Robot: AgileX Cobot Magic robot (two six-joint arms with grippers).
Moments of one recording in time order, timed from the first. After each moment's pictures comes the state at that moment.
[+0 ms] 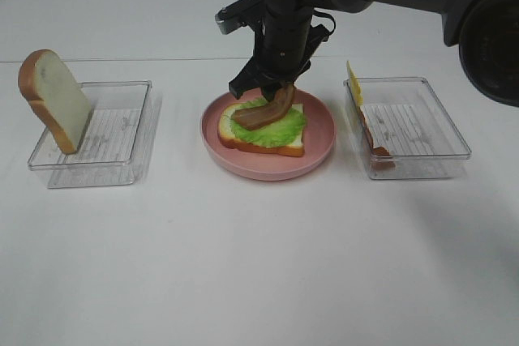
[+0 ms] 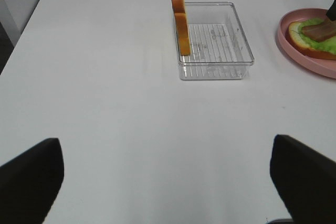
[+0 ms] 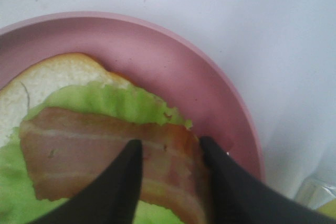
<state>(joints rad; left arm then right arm) 0.02 0.00 -0.52 -0.01 1.08 -0.05 0.54 2.42 -2.05 -0.22 0.87 0.00</state>
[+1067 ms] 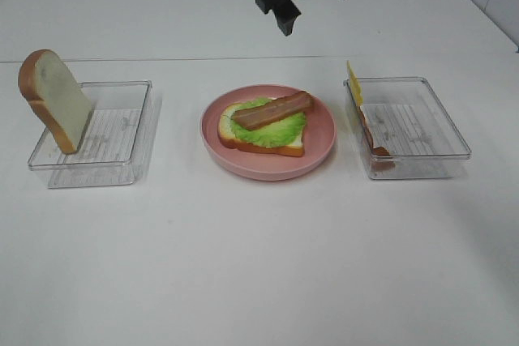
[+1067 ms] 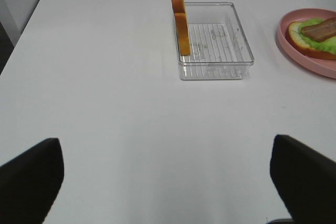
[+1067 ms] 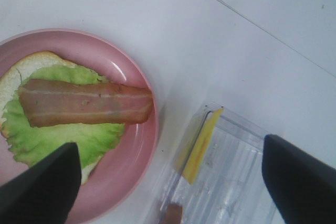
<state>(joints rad) 0.02 0.00 -0.52 -0.01 1.08 -0.05 0.54 2.12 -2.05 -0.31 1.11 0.04</state>
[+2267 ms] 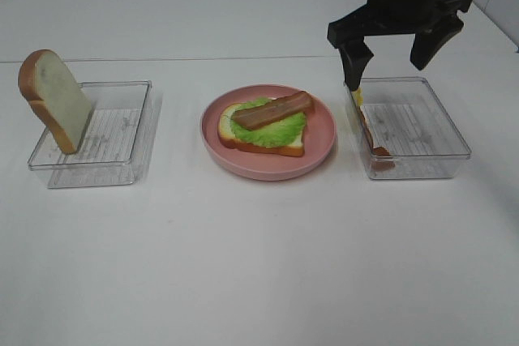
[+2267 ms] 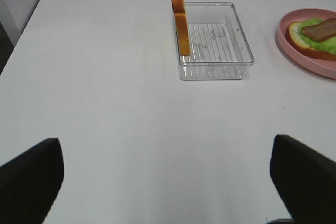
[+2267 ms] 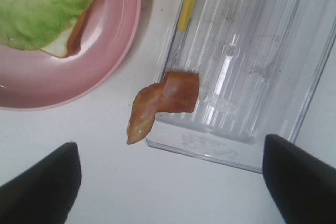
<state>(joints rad) 0.02 0.00 -0.52 -0.01 1.08 -0.05 0.35 2.01 -1.73 -0.07 1.21 0.04</state>
